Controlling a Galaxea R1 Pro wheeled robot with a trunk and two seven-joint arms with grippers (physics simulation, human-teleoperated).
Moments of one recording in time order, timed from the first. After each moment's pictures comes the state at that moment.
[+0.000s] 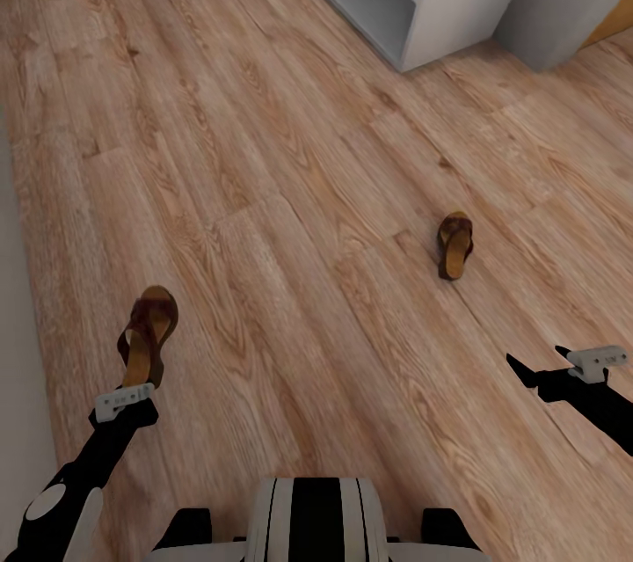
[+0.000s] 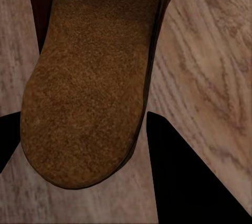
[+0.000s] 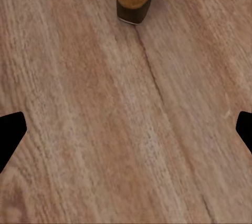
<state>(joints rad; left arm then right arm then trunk) -0.14 0.07 0.28 -1.42 0.17 0.06 -0.18 -0.30 -0.17 -0.63 -1.59 0.21 0.33 0.79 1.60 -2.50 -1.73</state>
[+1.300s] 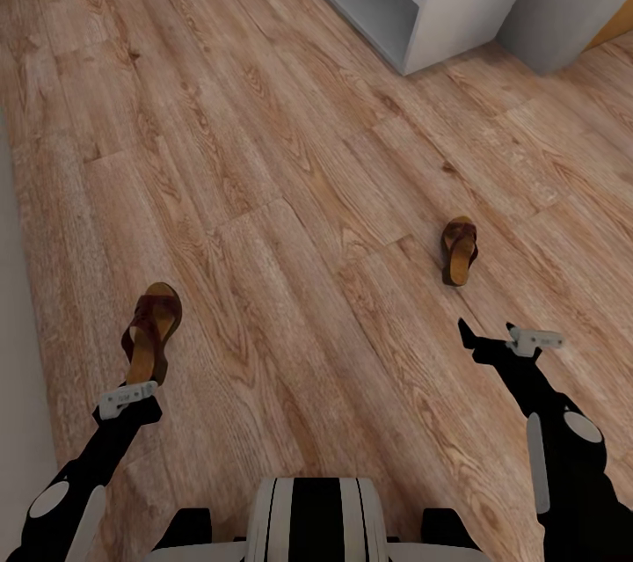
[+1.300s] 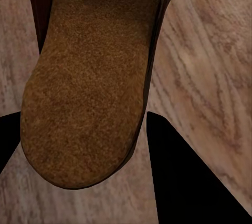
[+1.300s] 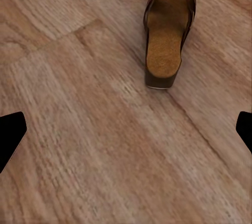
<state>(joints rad) -0.14 0.07 0.26 -1.43 0.18 0.06 -0.18 -0.38 0.05 -0.47 -1.52 0.08 0.18 0.40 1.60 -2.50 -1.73</state>
